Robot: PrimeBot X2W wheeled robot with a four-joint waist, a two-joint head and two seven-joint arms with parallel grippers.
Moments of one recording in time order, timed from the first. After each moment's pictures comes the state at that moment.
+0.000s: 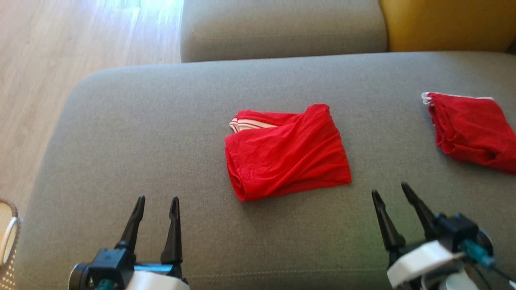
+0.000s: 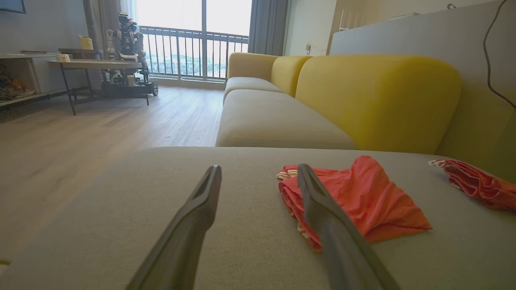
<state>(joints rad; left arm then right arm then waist) 0.19 0.06 -0.22 -0.06 -0.14 0.05 -0.25 0.01 -0.06 0.01 0.22 0.10 0.13 -0.25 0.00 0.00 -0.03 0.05</state>
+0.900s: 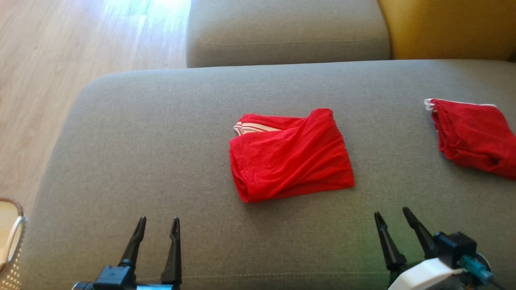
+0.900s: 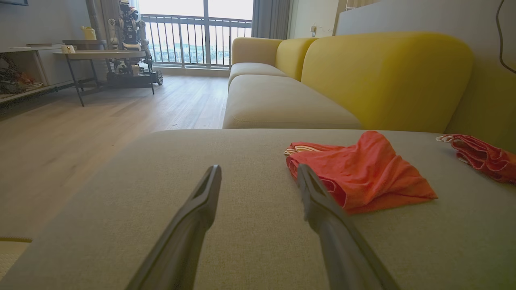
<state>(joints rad) 0.28 0.06 -0.20 -0.05 -0.10 0.03 -0.25 0.09 -0.05 -0.01 0.28 0.14 0.13 -0.25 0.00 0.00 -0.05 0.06</state>
